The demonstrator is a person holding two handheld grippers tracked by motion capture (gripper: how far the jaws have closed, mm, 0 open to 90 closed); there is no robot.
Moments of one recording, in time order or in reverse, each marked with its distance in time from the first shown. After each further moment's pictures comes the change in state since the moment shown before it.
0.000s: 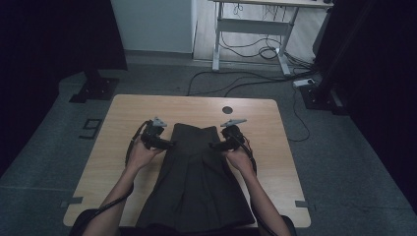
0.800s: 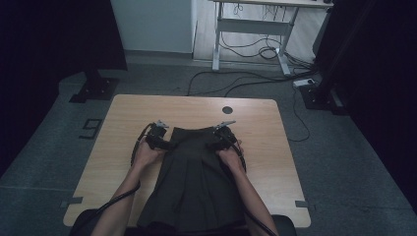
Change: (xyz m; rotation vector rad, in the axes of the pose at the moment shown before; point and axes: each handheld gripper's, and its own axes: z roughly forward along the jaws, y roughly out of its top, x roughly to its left) left arm 0.020 -0.021 0.052 0.051 -0.057 -0.072; right arm -0.016 -0.013 0.069 0.069 -0.051 0.001
